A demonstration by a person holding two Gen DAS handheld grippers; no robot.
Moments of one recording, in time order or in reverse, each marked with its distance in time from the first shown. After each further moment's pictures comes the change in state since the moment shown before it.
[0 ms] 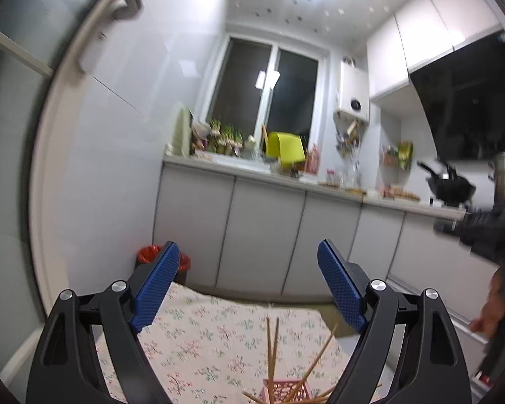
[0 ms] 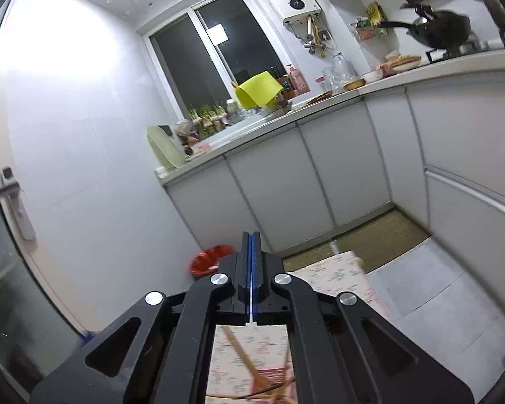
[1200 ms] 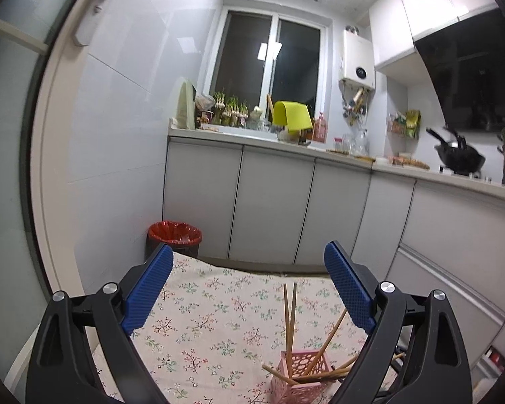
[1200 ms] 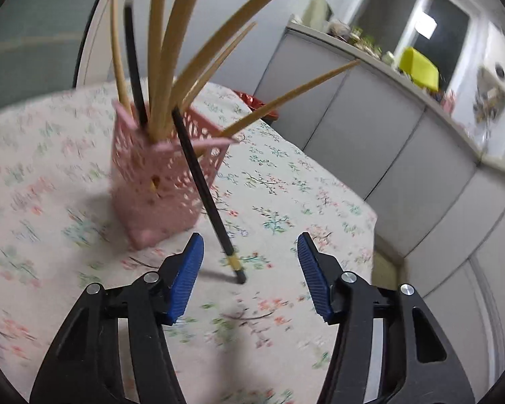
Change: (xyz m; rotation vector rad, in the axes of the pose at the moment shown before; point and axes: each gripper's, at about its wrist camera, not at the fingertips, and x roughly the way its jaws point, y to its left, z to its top) left arm 0.021 -0.005 -0.032 0.064 0.148 0.033; right arm 0.124 -0.083 -0.276 -1.029 0.285 0.189
